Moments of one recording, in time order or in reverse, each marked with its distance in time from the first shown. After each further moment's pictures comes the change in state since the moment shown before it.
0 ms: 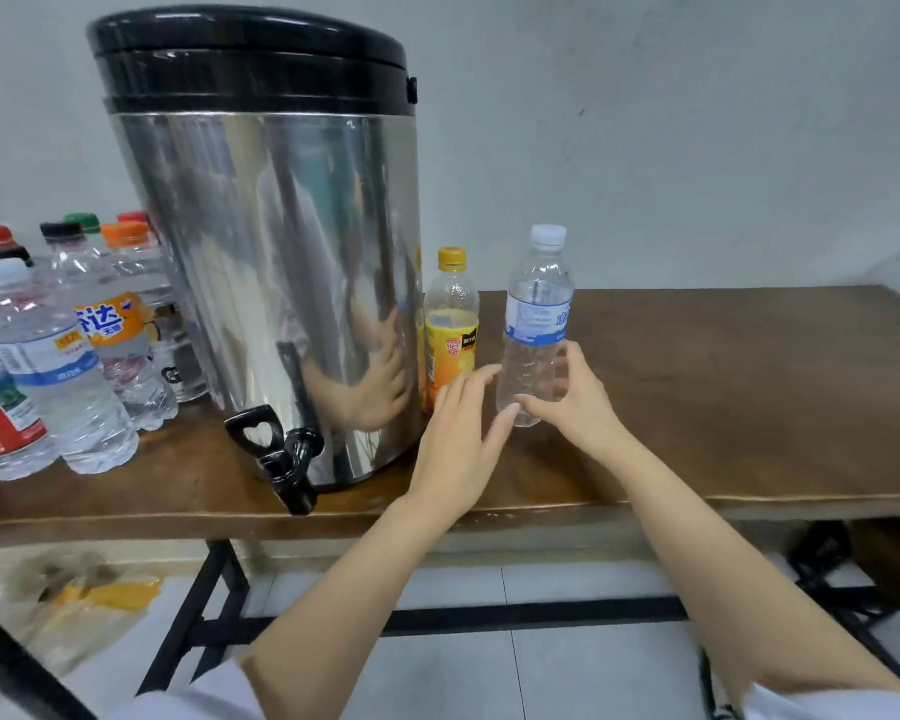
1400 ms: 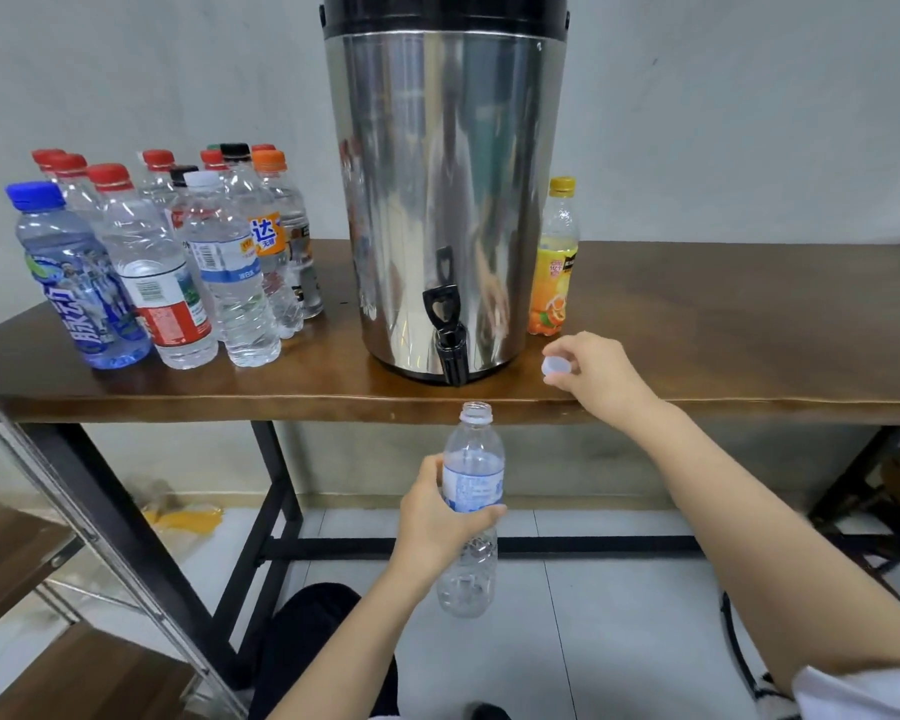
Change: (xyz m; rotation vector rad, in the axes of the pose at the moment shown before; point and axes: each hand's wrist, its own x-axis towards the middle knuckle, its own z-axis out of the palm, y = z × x) left_hand -0.197 -0.063 -0.100 -0.375 -0.082 -0.639; right_hand -0.095 -0.087 0.084 -0.498 -0.172 0.027
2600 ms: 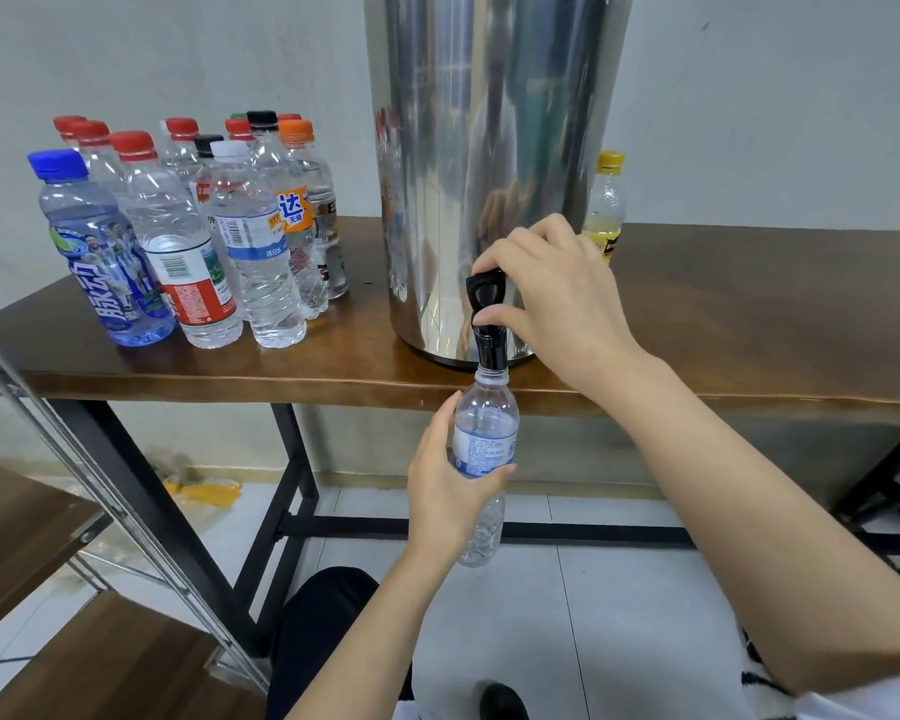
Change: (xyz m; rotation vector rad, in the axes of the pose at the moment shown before) left_hand 0.023 -0.009 -0.008 -0.097 0.198 0.255; right_hand -0.006 -0.114 -0.009 -0.305 0.462 -0.647
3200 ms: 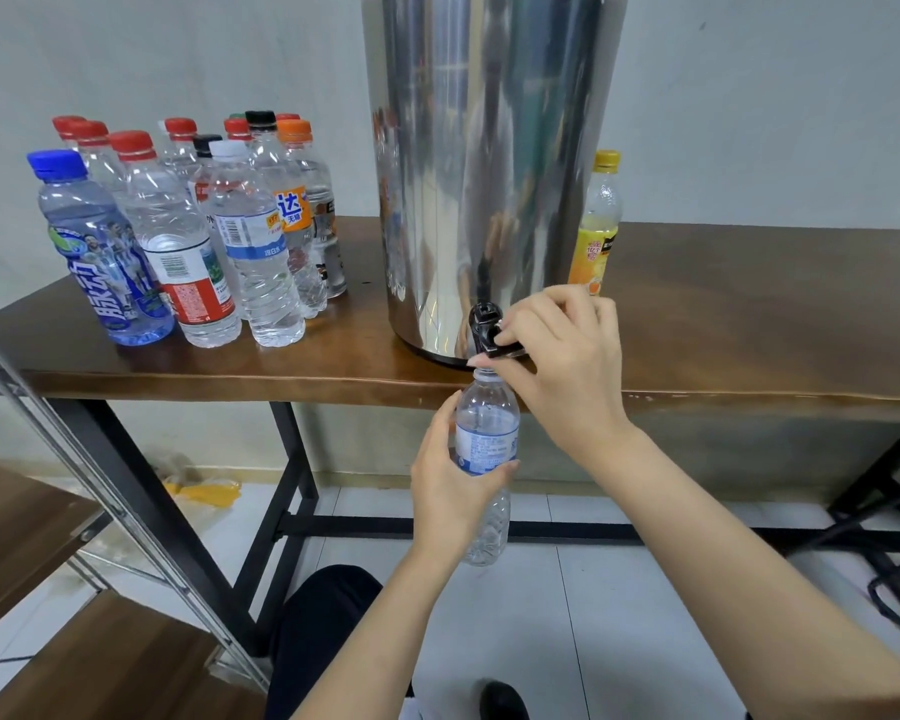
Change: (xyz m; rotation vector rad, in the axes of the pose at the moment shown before) left_hand -0.003 0.002 0.006 0.000 0.032 0.012; right_hand -0.055 -0.003 0.033 -0.007 0.380 -0.039
